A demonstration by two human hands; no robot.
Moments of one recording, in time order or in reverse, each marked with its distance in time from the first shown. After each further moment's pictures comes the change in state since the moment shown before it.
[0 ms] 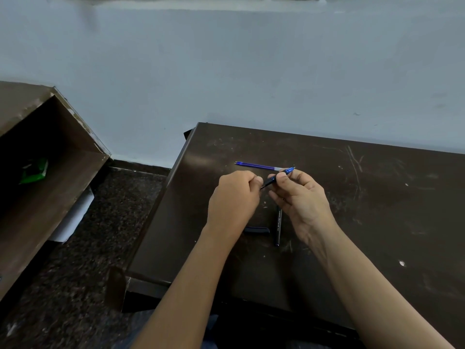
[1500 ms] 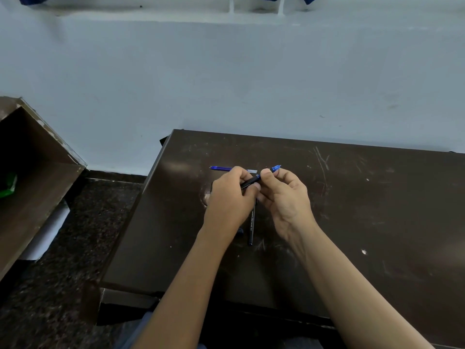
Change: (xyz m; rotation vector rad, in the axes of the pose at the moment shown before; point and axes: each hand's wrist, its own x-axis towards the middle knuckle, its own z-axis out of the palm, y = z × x) left_hand -0.005 0.032 0.024 -0.146 0.014 0.037; right_hand -0.001 -0.009 -0.019 0.097 0.066 -0.063
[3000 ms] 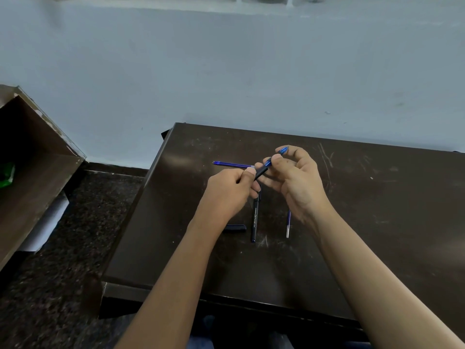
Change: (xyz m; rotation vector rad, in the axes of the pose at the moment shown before) left_hand 0.007 -0.003 -0.018 -0.168 -0.178 -0.207; right_hand 0.016 -0.020 -0.003 -0.126 -0.202 -0.155
